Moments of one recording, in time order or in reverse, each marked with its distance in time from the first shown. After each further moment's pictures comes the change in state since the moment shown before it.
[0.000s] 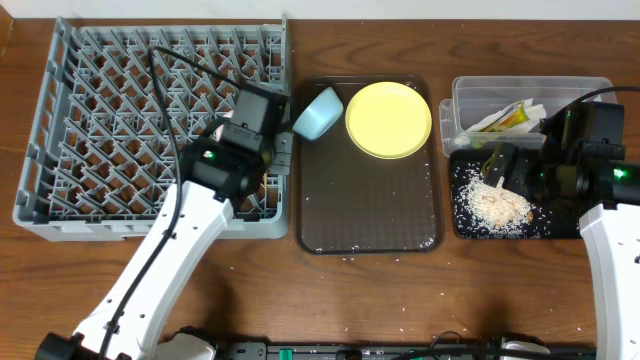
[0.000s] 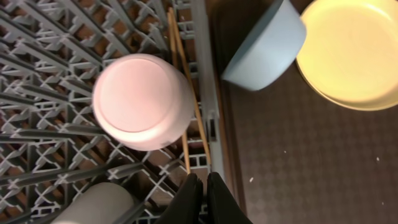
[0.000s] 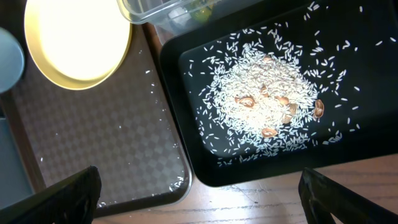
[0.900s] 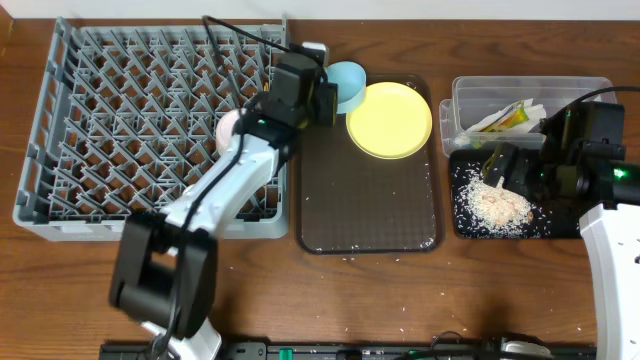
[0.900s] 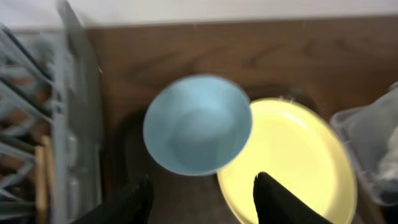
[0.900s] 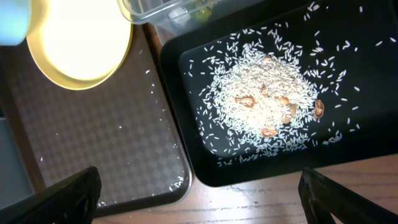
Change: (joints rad) left arm -0.007 0.407 -0.001 0.727 0.207 0.009; right arm 0.000 0.000 0.001 0.000 0.000 -0.001
